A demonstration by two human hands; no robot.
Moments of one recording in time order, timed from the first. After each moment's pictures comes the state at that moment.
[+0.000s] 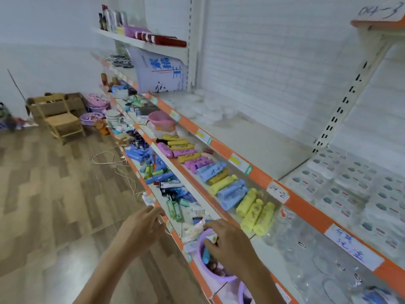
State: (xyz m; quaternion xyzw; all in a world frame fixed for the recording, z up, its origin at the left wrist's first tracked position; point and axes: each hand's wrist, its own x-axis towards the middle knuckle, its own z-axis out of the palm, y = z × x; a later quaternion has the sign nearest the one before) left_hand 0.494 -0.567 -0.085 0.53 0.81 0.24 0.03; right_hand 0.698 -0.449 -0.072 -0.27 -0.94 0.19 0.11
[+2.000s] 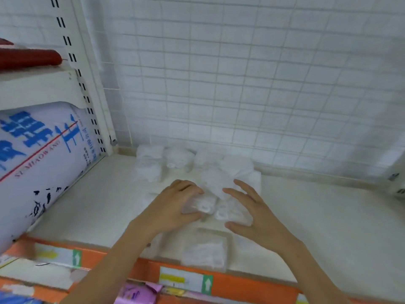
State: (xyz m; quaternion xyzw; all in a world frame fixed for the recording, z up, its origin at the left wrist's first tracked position) left_hand 0.072 0.041 -0.026 0.90 0.36 0.23 0.11; right_hand 0.311 -0.023 -0.030 -0.52 -0.78 0.20 0.28
